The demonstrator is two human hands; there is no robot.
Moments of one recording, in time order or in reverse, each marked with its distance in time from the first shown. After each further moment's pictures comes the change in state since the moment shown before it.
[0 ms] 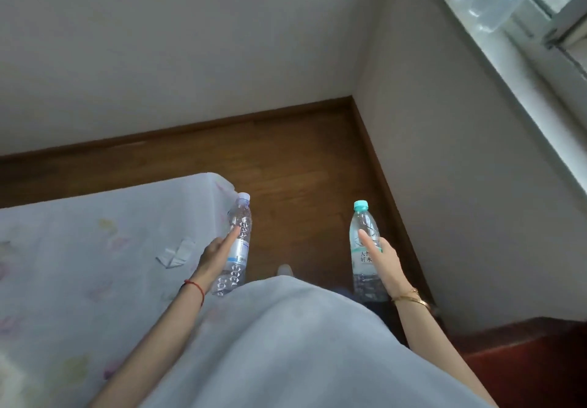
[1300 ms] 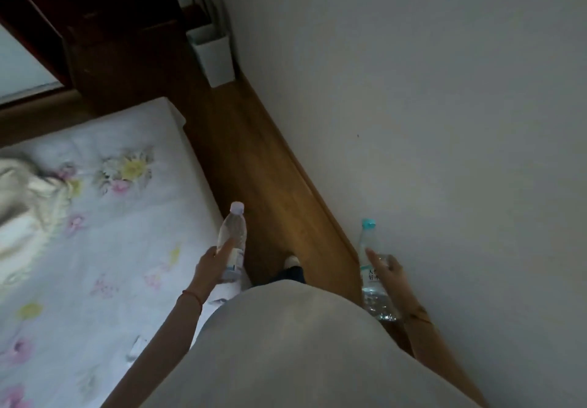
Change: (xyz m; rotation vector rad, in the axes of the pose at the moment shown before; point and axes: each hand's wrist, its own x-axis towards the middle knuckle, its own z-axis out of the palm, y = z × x) left_hand 0.356 0.259 -0.338 -0.898 0.763 -0.401; right_hand 0.434 -0.634 0.569 -0.744 -0.840 -0.323
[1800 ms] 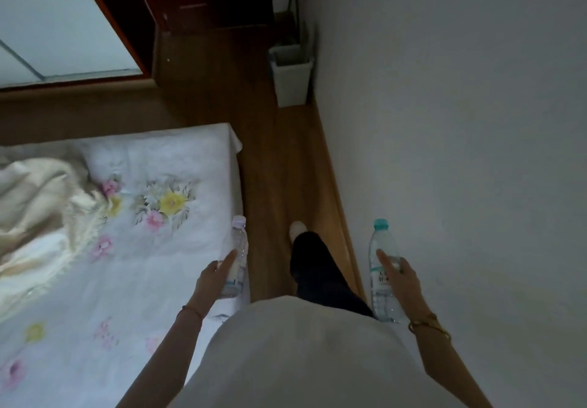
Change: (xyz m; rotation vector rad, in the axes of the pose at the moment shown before) left_hand 0.185 0.169 -0.093 -0.294 0.134 -0.150; right_hand 0.258 -0.276 0.148 -0.292 -0.121 -0.134
